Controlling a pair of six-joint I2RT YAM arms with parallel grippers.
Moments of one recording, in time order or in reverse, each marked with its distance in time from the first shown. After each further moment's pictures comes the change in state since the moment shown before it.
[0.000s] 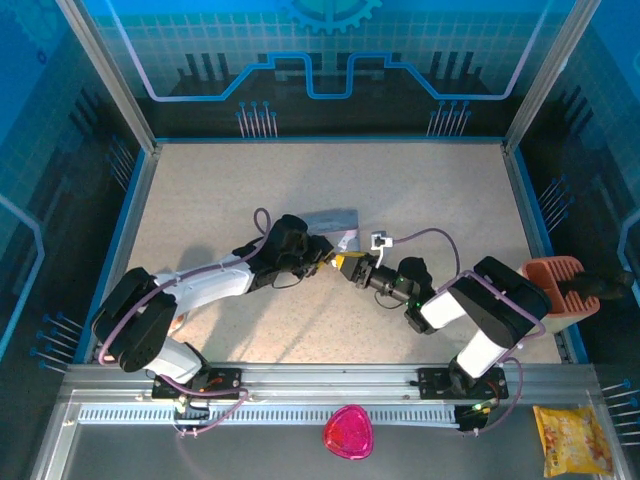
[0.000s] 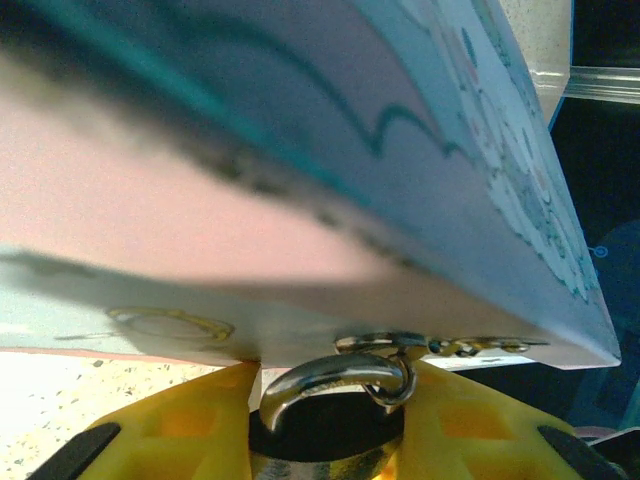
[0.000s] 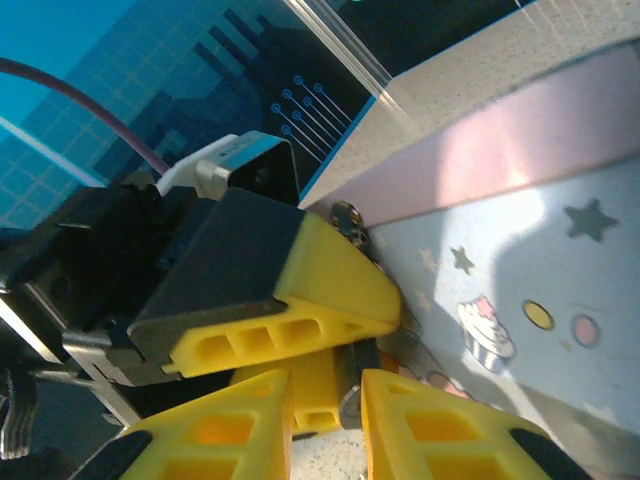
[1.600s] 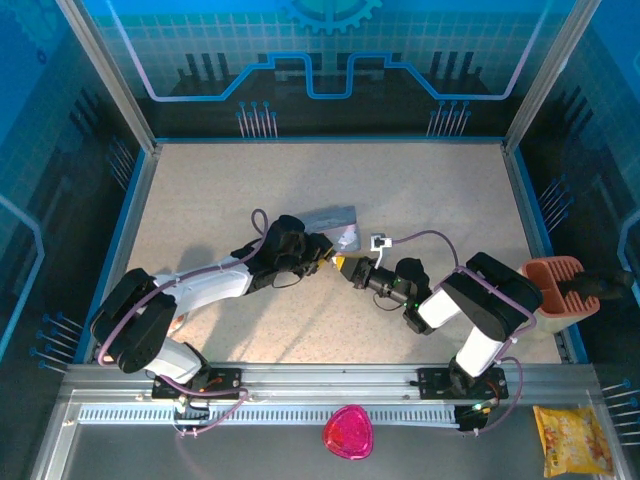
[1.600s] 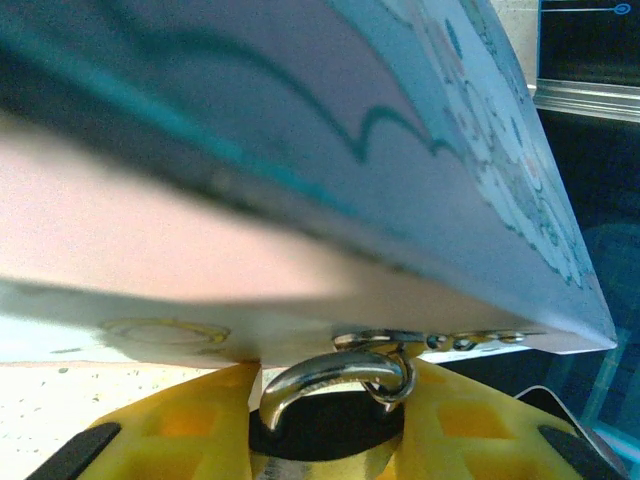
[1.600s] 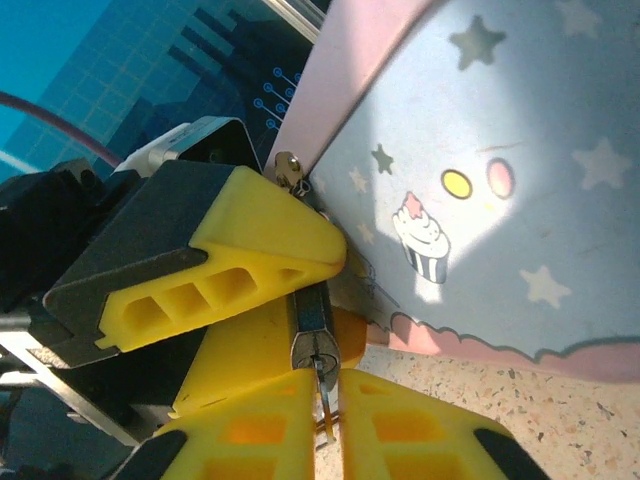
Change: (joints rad) left arm 0.006 -0.008 -0.024 0.069 0.004 -0.036; right arm 0.005 0.056 -0.003 0.020 0.019 0.088
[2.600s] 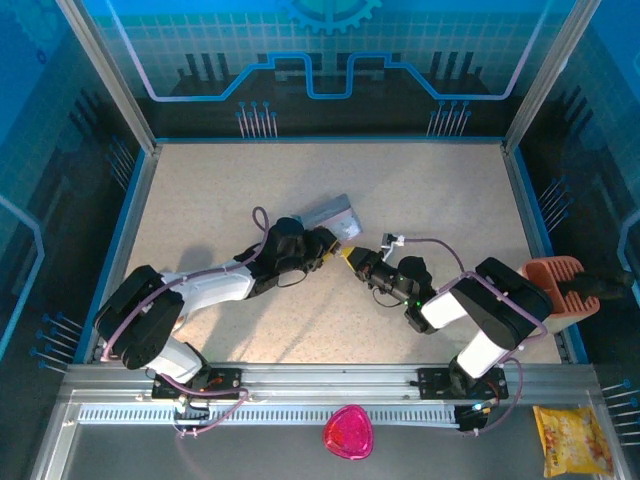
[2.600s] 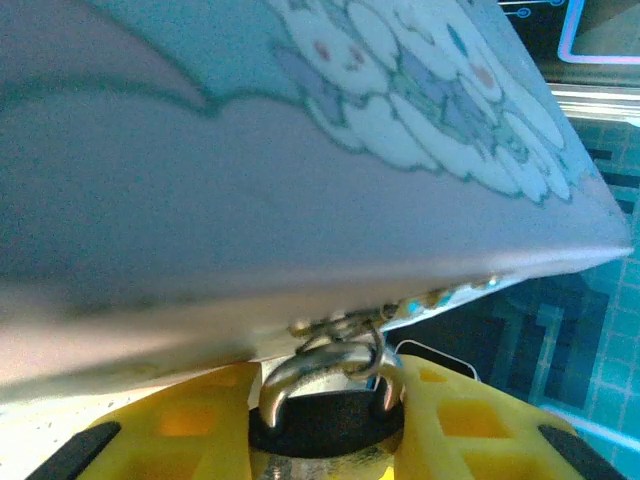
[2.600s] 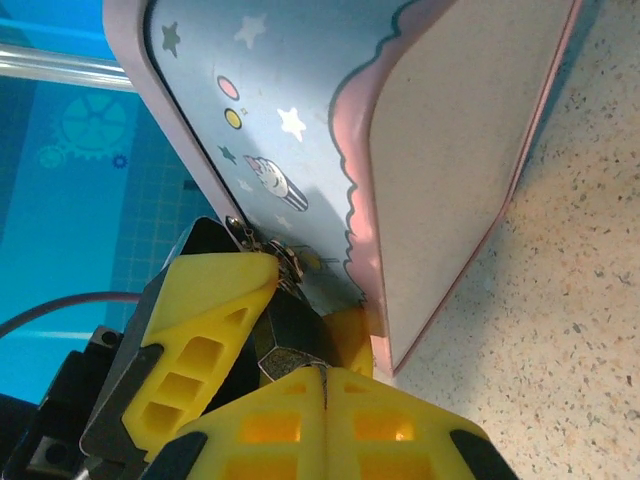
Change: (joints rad) left arm -0.018 0.027 -0.048 0.226 -0.022 0.011; right arm -0.008 -0.077 -0.002 -0.065 0.105 0.551
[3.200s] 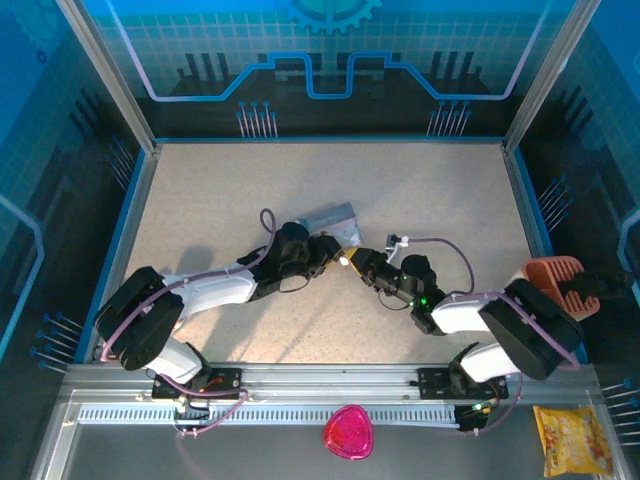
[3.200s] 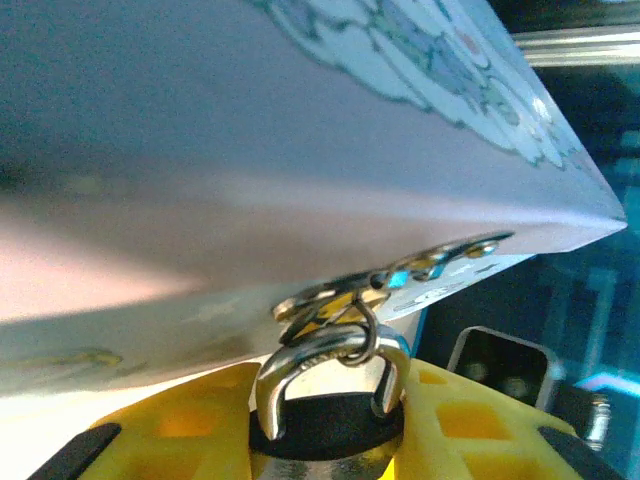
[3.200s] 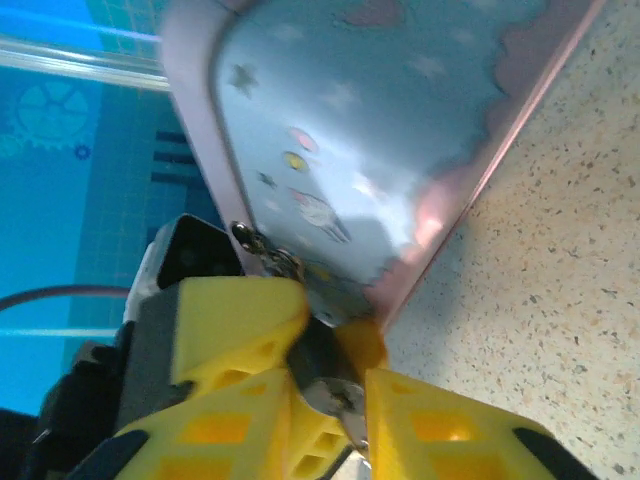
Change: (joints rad) left arm -0.037 -0.005 -0.001 -0.067 -0.006 0.092; right arm -0.007 -0.237 -0.006 -0.328 0.002 -0.108
